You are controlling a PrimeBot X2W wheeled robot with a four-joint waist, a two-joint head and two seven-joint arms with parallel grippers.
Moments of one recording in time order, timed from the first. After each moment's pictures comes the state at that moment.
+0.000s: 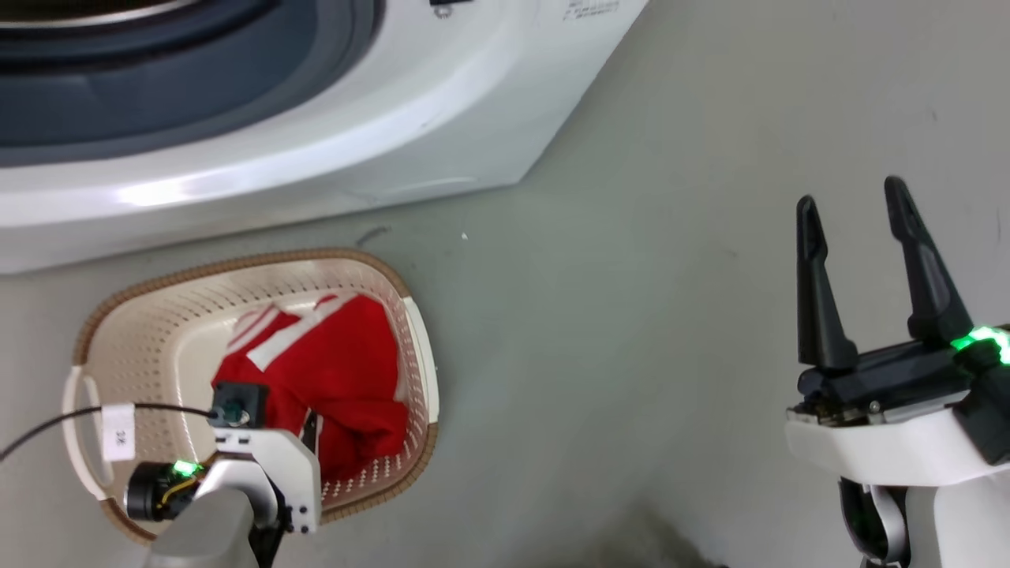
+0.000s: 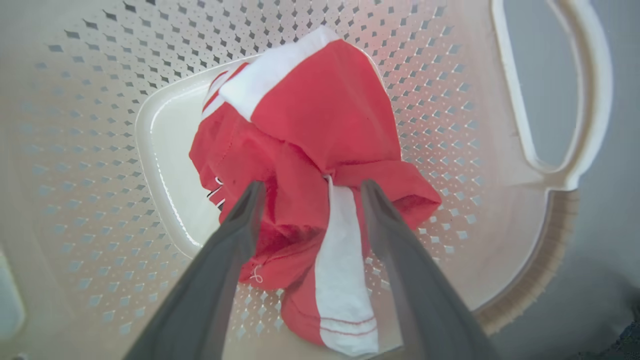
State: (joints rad) left arm -0.65 0.27 -0.75 1.27 -0.75 -0.04 -0.26; right arm -0.17 -0.05 0.06 -0.22 0.06 0.13 -0.26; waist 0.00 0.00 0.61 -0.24
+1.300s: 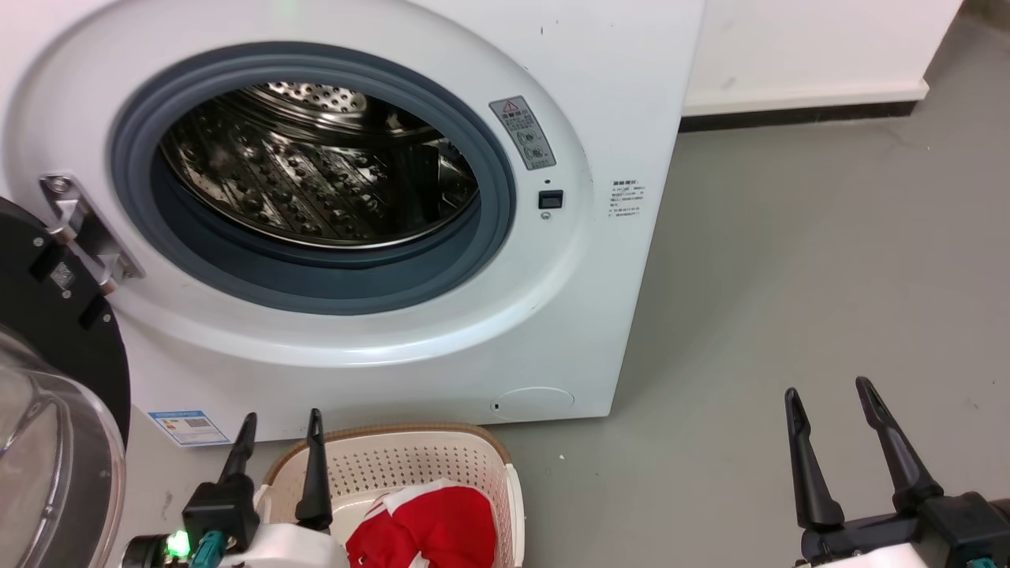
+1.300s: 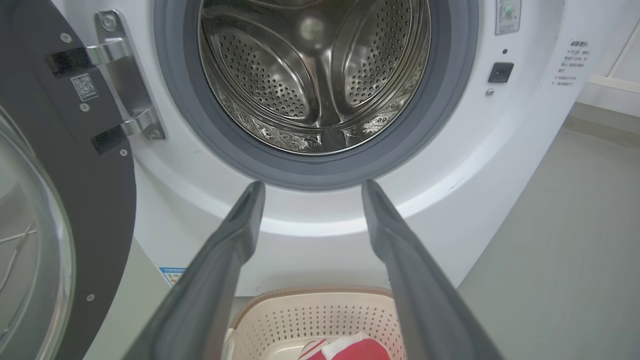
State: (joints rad) left arm 0.01 0.12 -0.06 0.20 -0.15 0.07 -0.26; right arm 0.14 -0.05 0.01 -0.12 0.01 0.13 -0.26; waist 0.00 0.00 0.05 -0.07
